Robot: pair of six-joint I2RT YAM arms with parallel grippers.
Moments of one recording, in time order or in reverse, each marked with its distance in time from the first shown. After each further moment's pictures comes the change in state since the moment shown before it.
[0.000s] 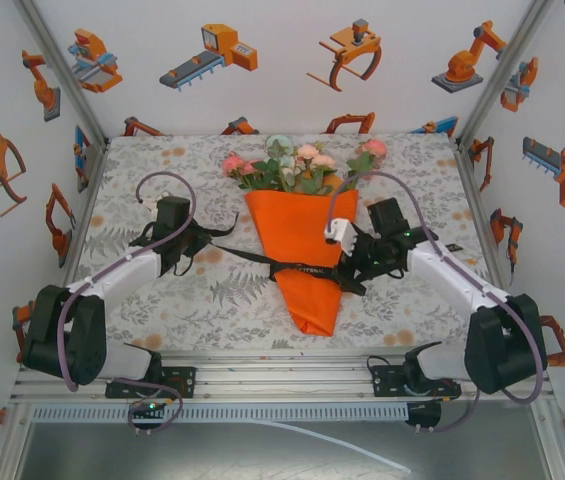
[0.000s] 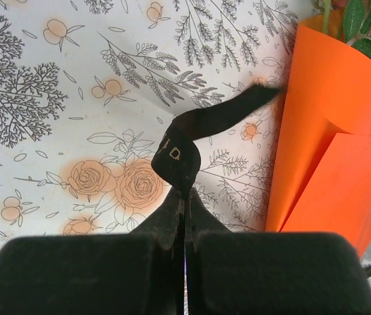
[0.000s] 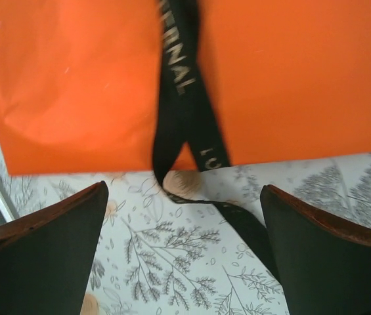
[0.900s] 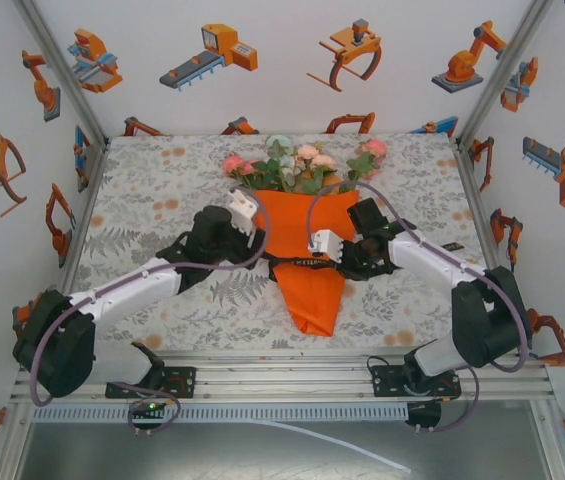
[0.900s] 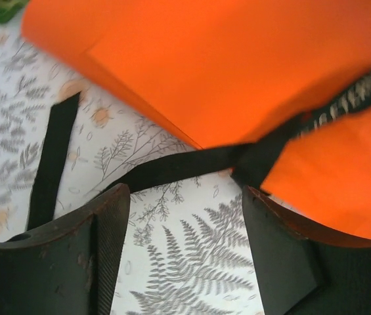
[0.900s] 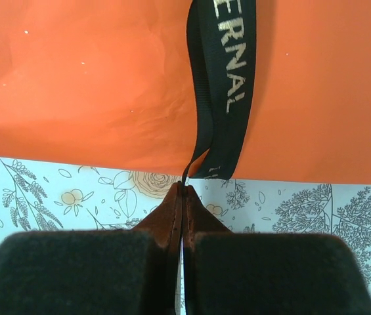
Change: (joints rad) left arm -0.368 -0.055 0.012 0.105 0.119 0.929; right arm 0.074 0.134 0.064 -0.023 0.137 -0.123
